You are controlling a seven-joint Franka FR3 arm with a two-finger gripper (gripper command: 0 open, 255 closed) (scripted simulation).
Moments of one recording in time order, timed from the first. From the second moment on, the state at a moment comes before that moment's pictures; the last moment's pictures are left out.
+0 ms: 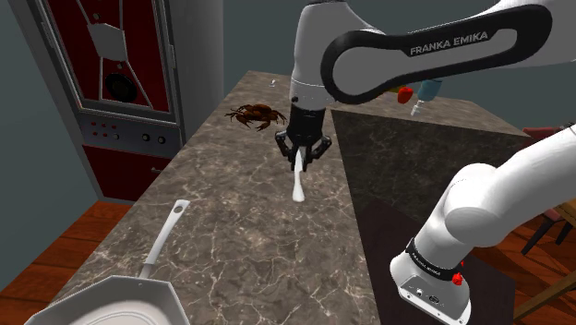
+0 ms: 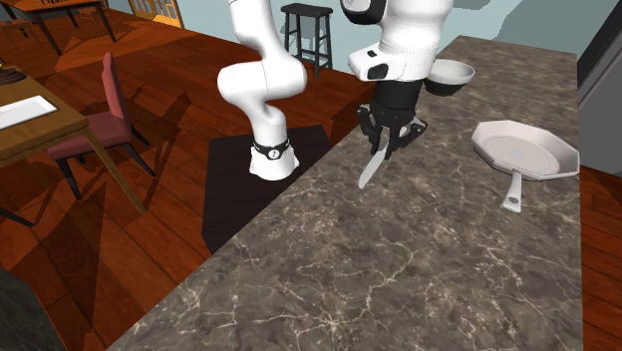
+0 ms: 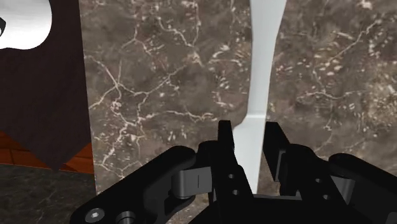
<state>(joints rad) 0.08 -0.46 0.40 -2.39 0.19 1.94 1.18</state>
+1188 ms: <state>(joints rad) 0.31 -0.68 0.67 -2.44 0.42 1.84 1.56</state>
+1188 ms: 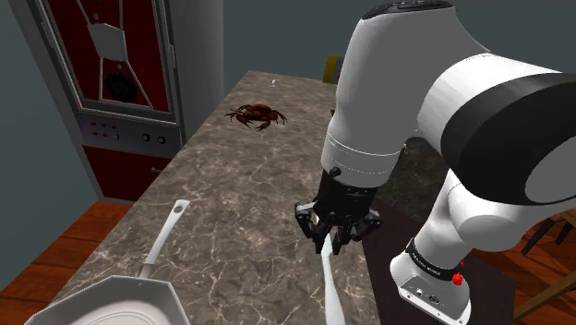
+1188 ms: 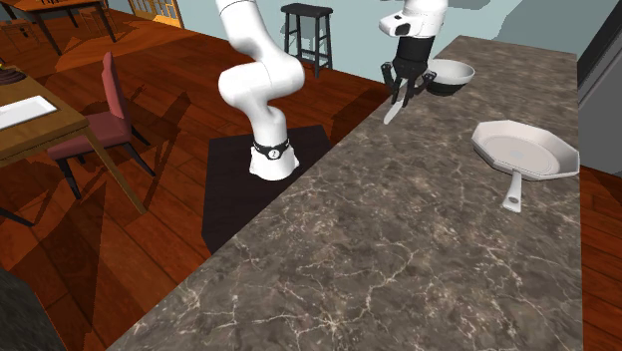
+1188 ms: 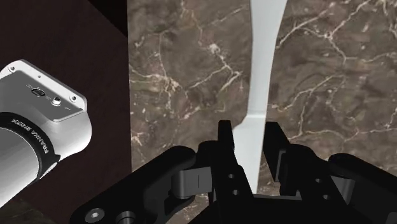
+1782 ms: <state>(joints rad) 0.33 -0.66 0.75 -2.50 0.47 1.93 1.60</state>
